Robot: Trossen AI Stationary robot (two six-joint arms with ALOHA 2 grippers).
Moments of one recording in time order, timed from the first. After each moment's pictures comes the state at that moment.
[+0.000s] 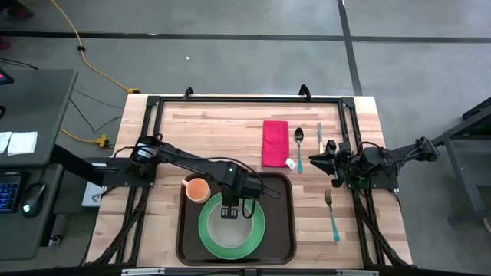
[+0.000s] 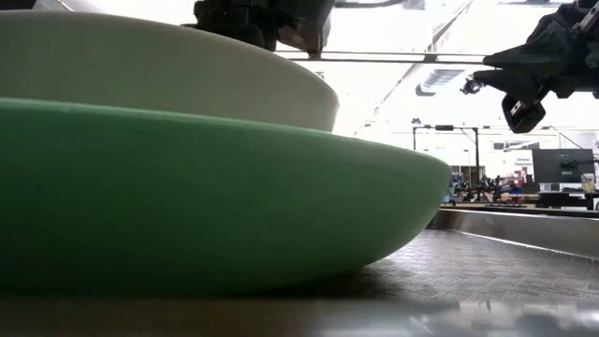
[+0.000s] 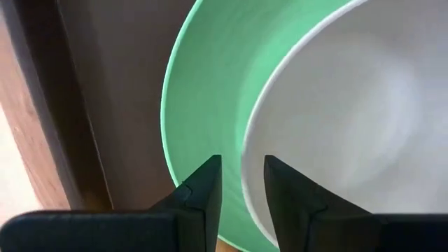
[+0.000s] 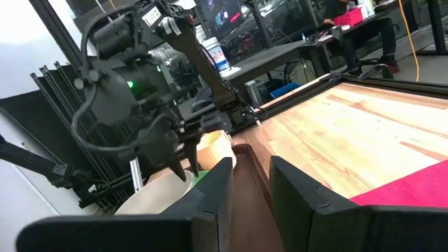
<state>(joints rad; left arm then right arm) -0.26 2.03 1.76 -1.20 0.09 -0.21 0.27 0.02 0.01 0.07 0.34 0.45</state>
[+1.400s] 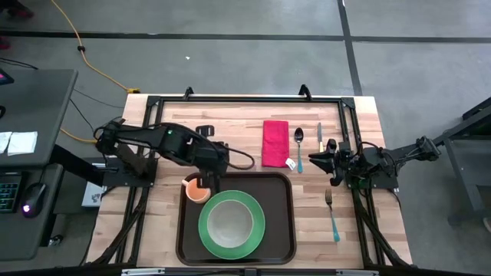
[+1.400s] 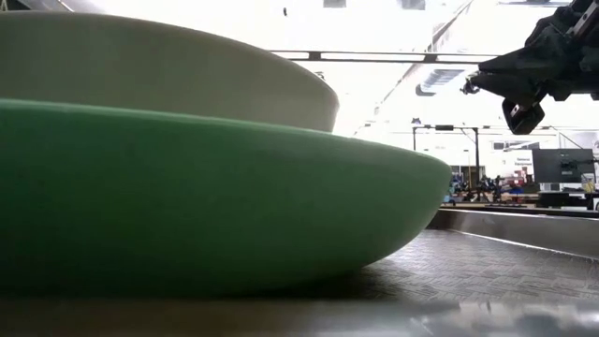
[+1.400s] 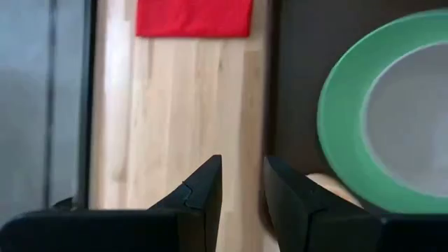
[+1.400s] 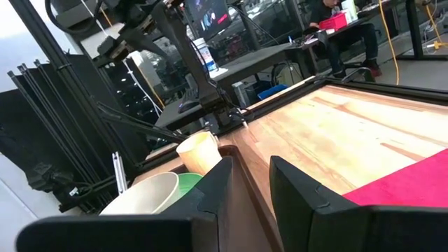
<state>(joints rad) -0.26 1.68 1.97 -1.55 -0.40 -0.22 0.27 0.04 0.01 0.07 0.39 0.44</state>
